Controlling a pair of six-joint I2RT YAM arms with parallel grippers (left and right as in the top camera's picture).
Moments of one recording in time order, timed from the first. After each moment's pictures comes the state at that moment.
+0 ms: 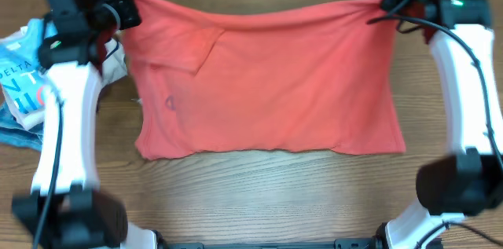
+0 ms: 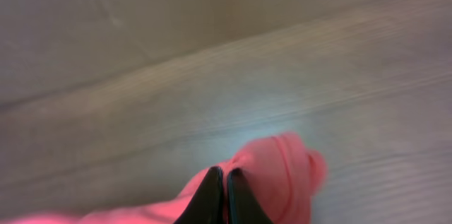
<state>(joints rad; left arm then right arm) 0.13 1.70 1.59 -0.44 0.27 -0.26 -0.02 1.86 1.90 -0.78 0.00 0.27</state>
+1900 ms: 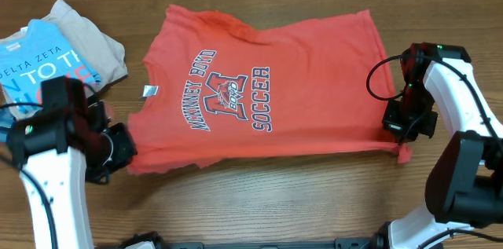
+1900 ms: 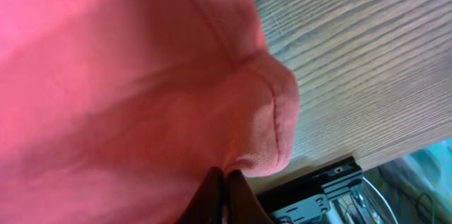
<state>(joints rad) 0.29 1.22 1.24 -1.48 0.13 -0.21 -0.14 1.80 1.35 -1.44 0.11 0.33</state>
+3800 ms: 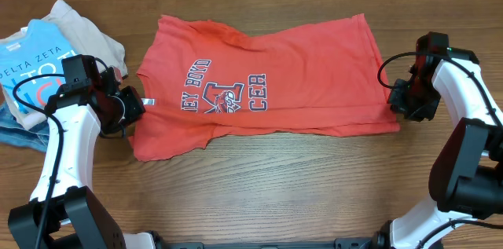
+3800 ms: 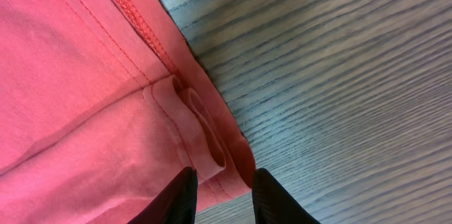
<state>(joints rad) 0.29 1.56 1.08 -0.78 0.26 -0.23 -0.22 1.87 1.35 -1.06 0.05 0.27</state>
